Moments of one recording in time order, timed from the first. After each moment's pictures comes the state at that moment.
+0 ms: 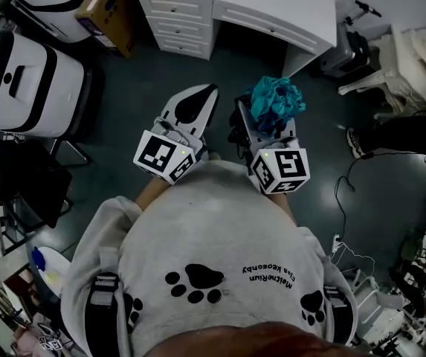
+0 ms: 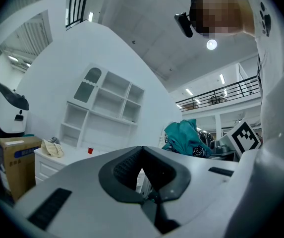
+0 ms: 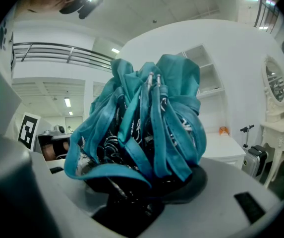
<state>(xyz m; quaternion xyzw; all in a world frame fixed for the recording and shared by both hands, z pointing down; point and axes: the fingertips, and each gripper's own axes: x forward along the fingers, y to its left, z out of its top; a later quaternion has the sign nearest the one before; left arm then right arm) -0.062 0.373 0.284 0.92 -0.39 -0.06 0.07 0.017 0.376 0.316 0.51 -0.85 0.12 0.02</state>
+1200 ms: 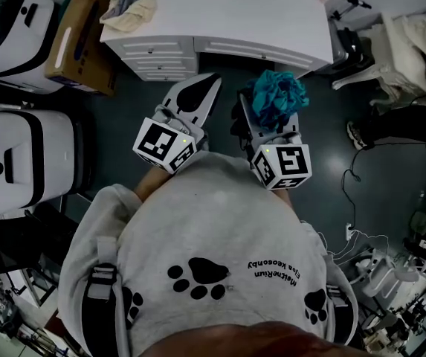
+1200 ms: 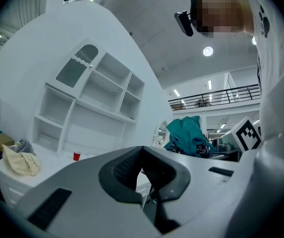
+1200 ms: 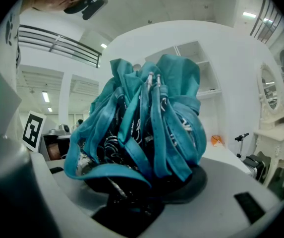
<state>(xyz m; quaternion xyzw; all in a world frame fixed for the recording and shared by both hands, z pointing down) -0.057 0.093 0.288 0.96 -0.28 -0.06 0.08 0.014 0.120 0.314 0.60 -0.79 0.11 0.03</state>
